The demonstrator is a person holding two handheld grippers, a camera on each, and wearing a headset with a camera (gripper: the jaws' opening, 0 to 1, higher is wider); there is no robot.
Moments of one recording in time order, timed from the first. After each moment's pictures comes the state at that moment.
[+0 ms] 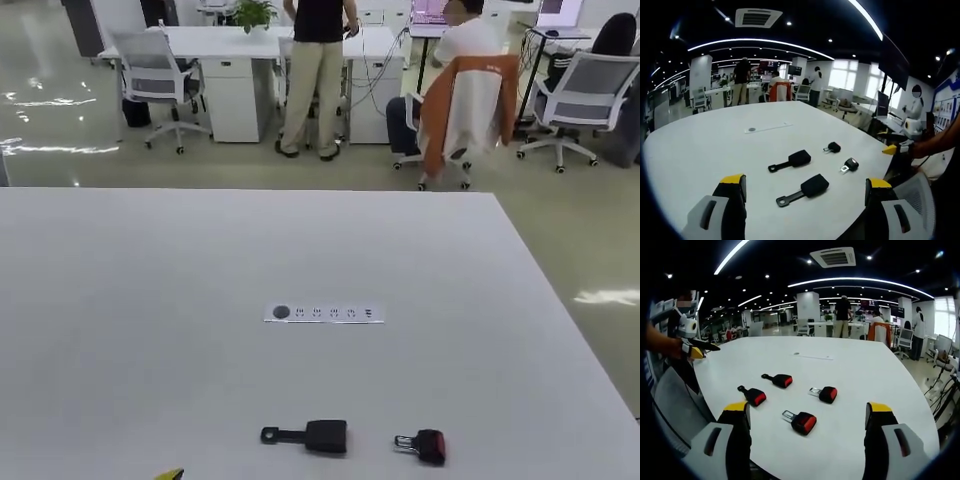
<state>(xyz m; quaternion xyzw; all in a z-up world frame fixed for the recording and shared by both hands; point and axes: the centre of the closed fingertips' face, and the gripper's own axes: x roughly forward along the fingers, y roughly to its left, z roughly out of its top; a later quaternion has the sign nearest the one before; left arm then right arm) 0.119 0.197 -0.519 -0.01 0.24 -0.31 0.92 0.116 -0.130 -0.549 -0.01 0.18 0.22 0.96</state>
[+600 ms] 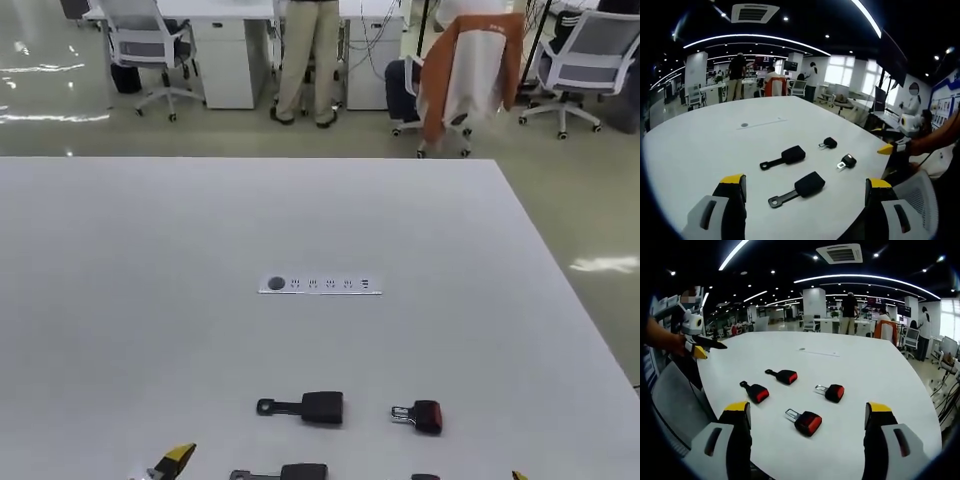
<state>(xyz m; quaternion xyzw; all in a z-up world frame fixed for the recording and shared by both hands) 0.125 0.175 -0.534 0.00 0.26 -0.32 0.91 0.125 -0.108 -0.554 -0.03 0.19 0.25 0.95</state>
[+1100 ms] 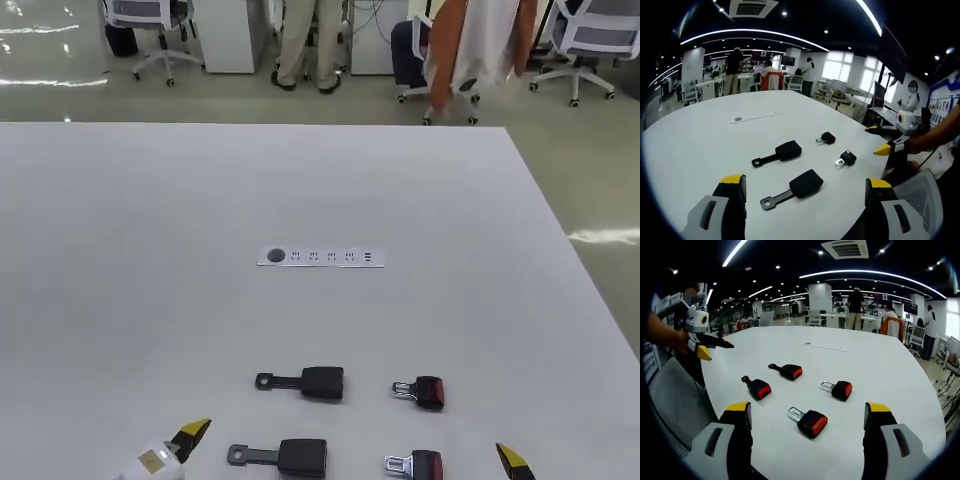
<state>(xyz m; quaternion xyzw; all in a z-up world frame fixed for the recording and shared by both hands) 0.138 0.162 -0.569 0.00 0.28 -0.34 0.90 0.138 -0.098 -0.578 -0.03 0.21 0.27 0.94</state>
